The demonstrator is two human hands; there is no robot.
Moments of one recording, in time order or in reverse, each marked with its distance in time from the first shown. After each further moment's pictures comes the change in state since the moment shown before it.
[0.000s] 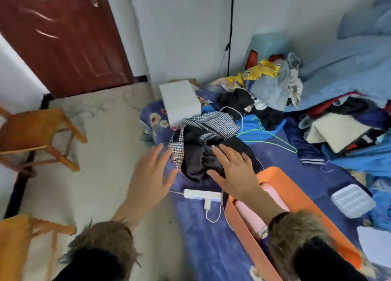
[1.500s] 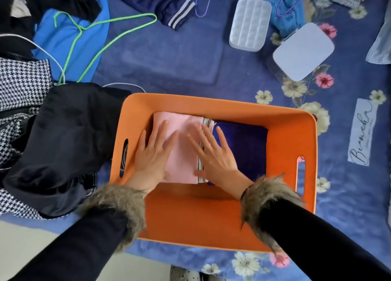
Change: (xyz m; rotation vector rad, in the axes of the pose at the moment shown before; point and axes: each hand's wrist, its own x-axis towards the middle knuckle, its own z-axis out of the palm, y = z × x) left_hand 0.085 0.168 0.427 0.512 -0.906 0.954; right_hand -0.110 0.251 0.271 -0.064 -0.318 0.672
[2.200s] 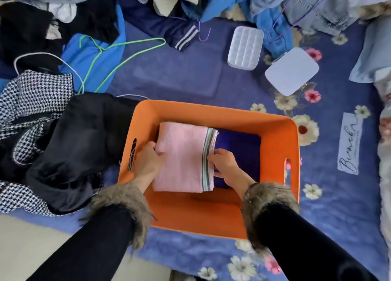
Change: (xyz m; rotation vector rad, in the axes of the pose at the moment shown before) left_hand -0.026 0.002 -0.033 -0.948 0.075 -0.598; right_hand -0.013 0.006 -0.031 1.578 -0.157 0.971
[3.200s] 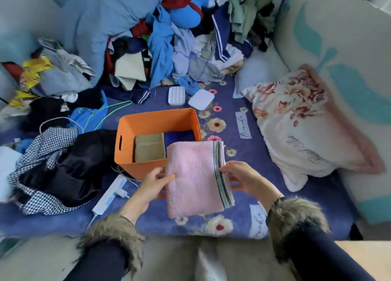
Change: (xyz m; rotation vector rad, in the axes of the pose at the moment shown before) left_hand -0.396 -0.044 -0.014 -0.557 -0.379 0.395; right_hand -0.364 0.220 -0.167 0.226 0.022 -0.310
